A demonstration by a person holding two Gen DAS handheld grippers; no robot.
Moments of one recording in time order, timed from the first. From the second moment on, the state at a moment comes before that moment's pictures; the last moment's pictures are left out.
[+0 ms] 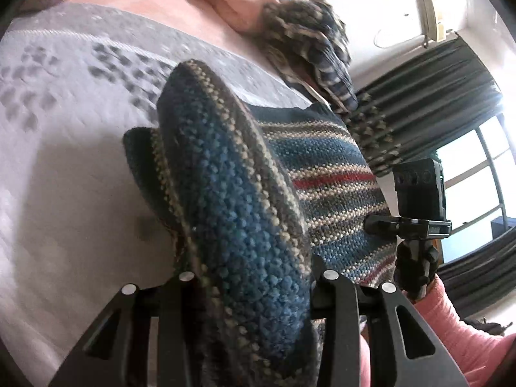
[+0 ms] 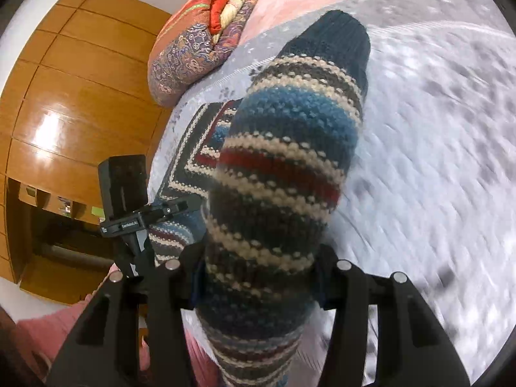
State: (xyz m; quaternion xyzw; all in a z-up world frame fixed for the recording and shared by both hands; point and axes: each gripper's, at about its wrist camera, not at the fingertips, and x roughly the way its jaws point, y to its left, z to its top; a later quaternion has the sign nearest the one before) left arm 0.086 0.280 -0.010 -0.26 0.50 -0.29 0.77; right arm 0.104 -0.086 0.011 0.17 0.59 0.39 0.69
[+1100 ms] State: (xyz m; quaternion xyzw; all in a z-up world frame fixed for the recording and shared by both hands) left arm 0.003 0.163 -0.011 -0.14 0.53 -0.18 0.82; right arm -0.011 -0.195 -0.046 0.16 0.62 0.27 0.72
